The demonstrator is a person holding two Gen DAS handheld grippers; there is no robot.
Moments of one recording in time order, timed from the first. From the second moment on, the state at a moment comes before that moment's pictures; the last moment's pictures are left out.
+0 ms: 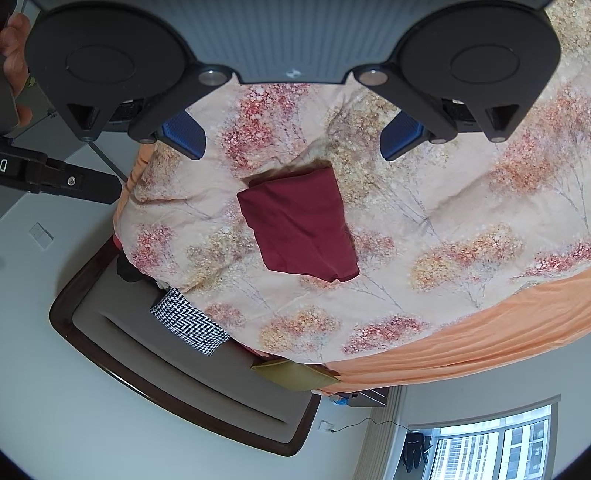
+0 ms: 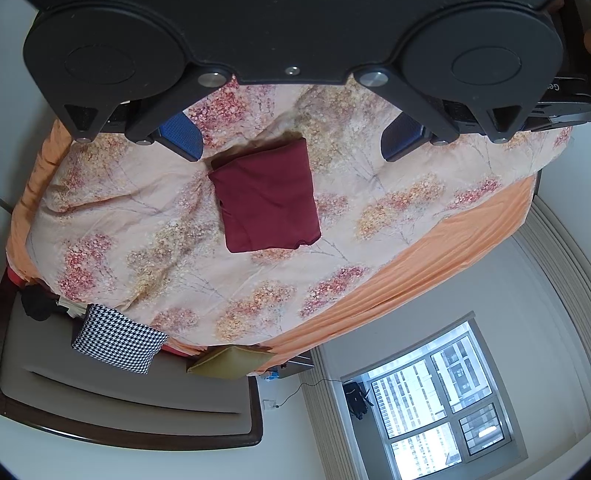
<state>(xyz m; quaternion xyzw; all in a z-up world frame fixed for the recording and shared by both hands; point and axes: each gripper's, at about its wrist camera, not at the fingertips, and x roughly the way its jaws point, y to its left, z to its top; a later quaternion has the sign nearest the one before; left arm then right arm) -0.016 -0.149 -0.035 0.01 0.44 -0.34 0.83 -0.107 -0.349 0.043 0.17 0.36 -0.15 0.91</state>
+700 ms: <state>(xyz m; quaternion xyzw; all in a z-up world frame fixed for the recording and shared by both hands) -0.018 -0.146 -0.032 0.00 0.44 -0.34 0.83 -0.112 -0.345 0.045 0.17 0.35 -0.16 0.91</state>
